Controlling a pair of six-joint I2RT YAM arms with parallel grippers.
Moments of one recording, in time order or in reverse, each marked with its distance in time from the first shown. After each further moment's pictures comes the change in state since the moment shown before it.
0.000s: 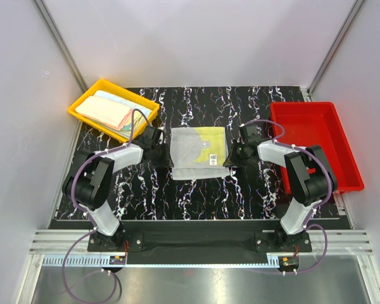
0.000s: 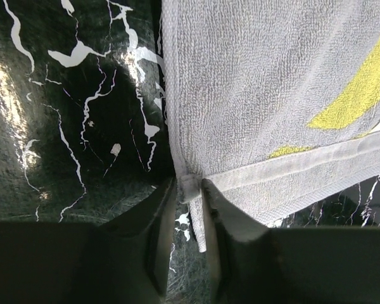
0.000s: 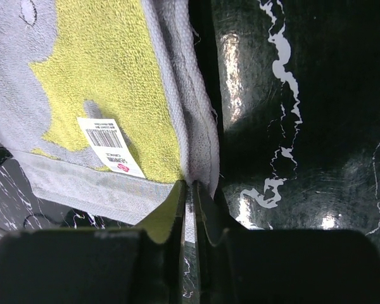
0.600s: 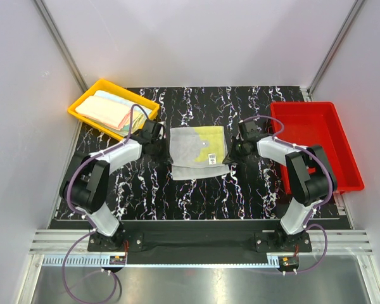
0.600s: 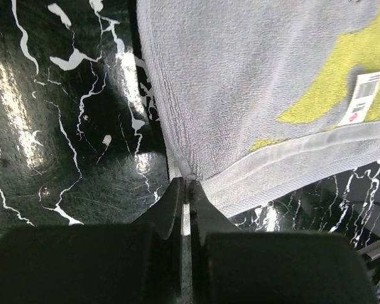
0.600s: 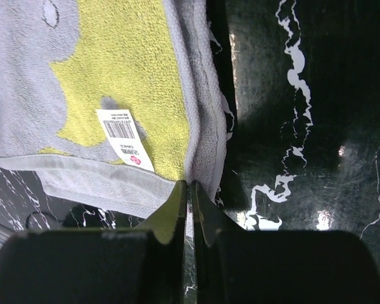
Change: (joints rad) left arm 0.002 -0.031 0.082 -0.119 -0.001 -0.003; right arm 0.006 0.000 0.062 -0.071 0.005 -0.012
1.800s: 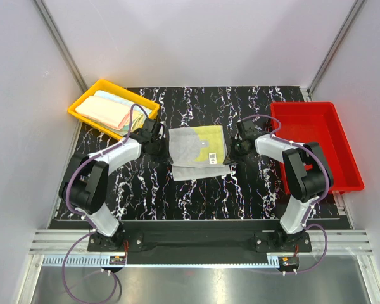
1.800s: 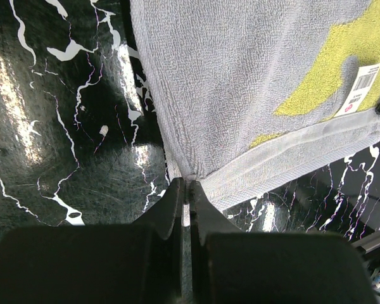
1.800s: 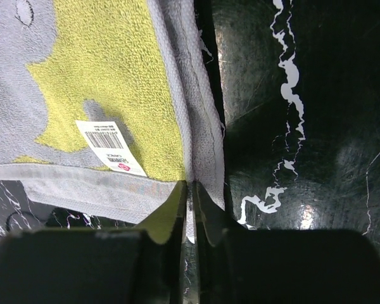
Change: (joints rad) left arm 0.000 -0.013 0.024 -0.048 0.009 0.000; right arm 0.001 0.047 0.049 -0.043 0.012 -0.053
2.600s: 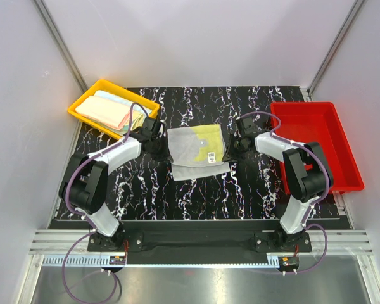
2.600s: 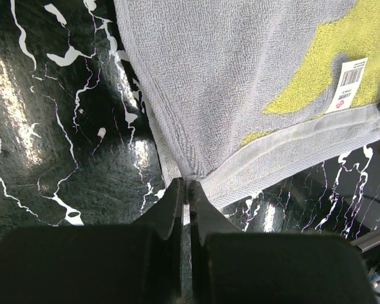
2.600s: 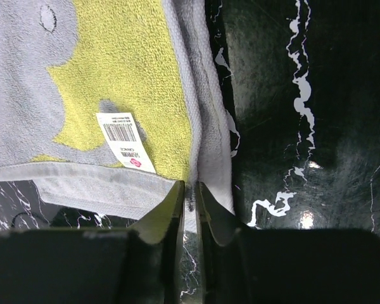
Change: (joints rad) left arm 0.000 0.000 0.023 -0.018 0.000 0.000; right arm 0.003 0.000 0.037 -0.011 0.000 -0.002
